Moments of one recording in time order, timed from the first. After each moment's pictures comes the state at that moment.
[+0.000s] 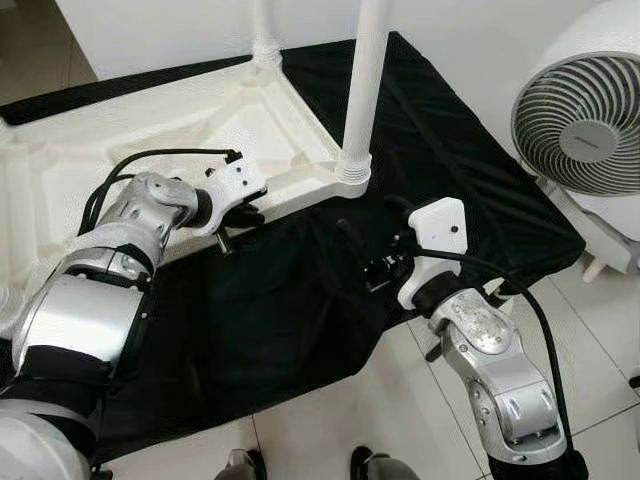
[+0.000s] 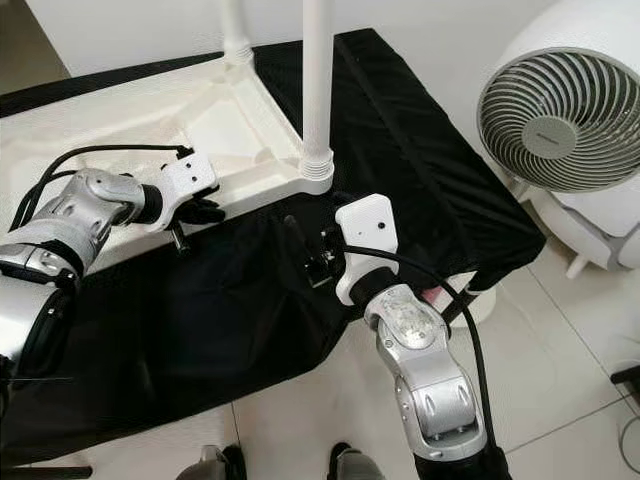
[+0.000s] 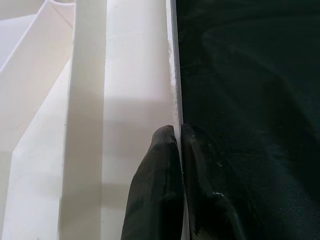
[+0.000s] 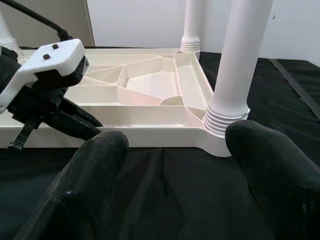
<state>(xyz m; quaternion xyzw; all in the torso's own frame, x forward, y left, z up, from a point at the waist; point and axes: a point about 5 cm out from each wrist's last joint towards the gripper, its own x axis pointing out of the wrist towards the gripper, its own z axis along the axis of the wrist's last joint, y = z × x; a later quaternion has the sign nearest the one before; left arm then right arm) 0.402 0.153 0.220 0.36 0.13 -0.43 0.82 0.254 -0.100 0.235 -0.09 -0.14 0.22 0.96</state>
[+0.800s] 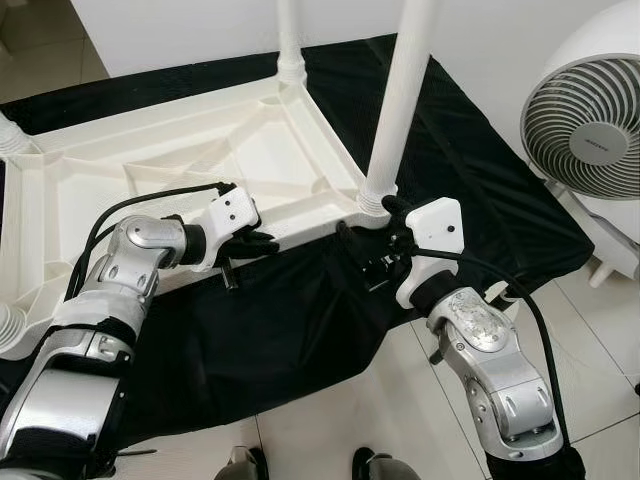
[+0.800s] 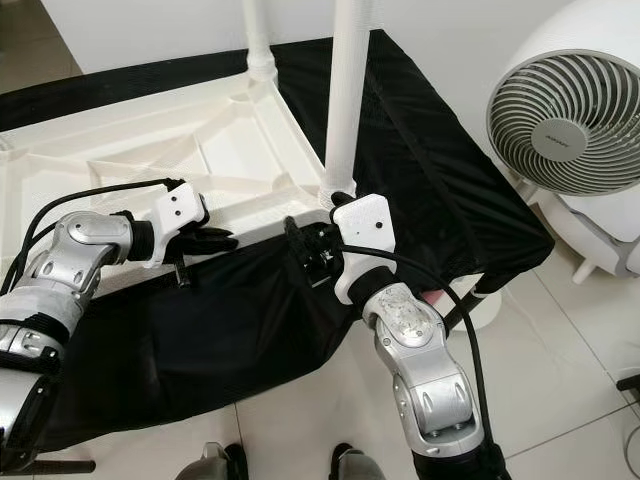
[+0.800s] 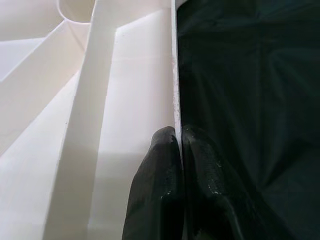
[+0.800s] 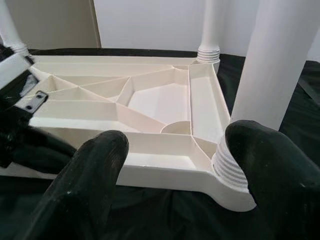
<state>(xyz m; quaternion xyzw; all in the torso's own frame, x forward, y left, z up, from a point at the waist) 0.350 0.158 0.192 0.28 0.04 -0.52 0.81 0.257 -0.098 0.233 -0.09 -0.14 0.23 0.96</state>
